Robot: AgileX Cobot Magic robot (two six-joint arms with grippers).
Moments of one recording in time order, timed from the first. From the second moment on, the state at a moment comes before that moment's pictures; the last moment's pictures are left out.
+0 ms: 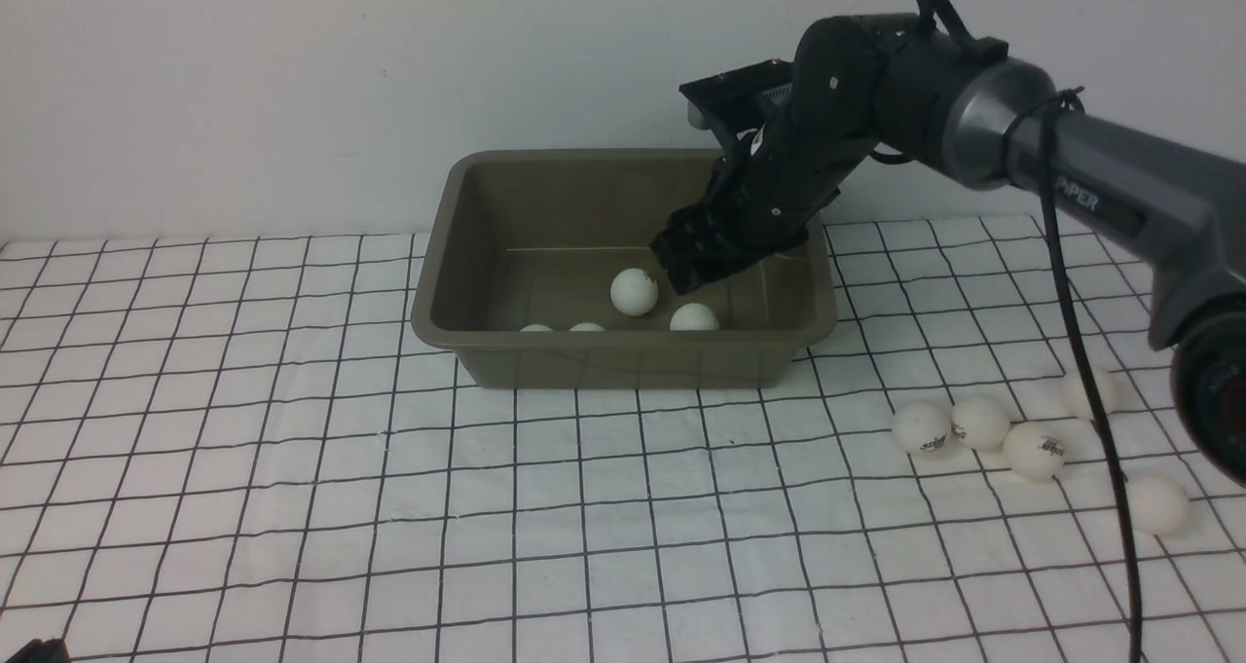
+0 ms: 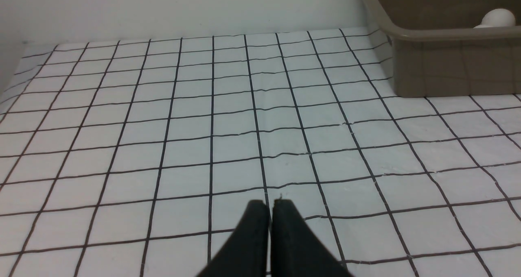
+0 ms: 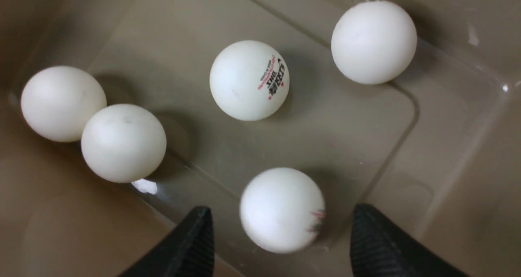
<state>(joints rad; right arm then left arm) 0.43 2.29 -2.05 0.21 1.01 -0.21 0.04 -0.01 0.03 -0.13 0.33 0.11</state>
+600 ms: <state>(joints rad) 0.38 2.17 -2.24 -0.01 1.24 -0.09 0.04 -0.01 0.03 -0.13 0.33 0.11</state>
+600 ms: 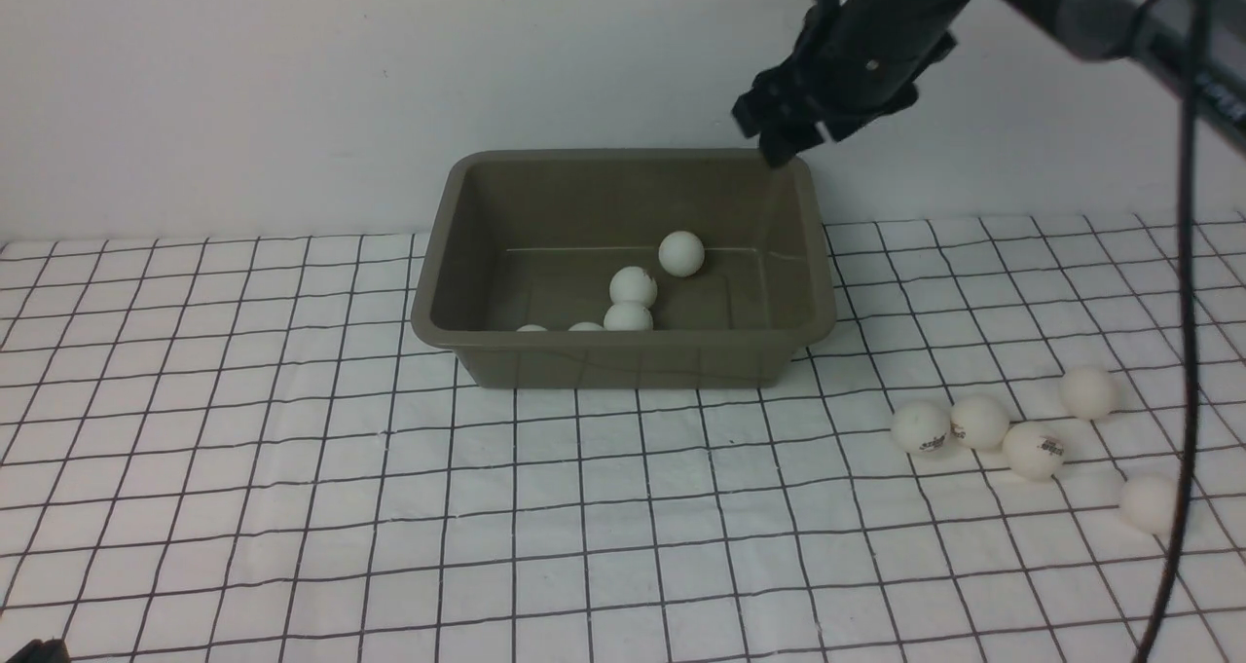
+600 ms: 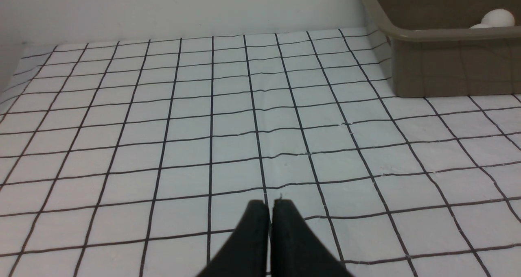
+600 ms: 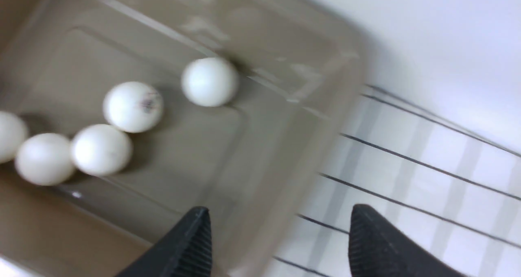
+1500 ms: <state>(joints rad) 0.03 1.84 -1.44 -0.02 1.10 -0.08 0.04 -0.01 0.03 -0.13 0.33 0.11</state>
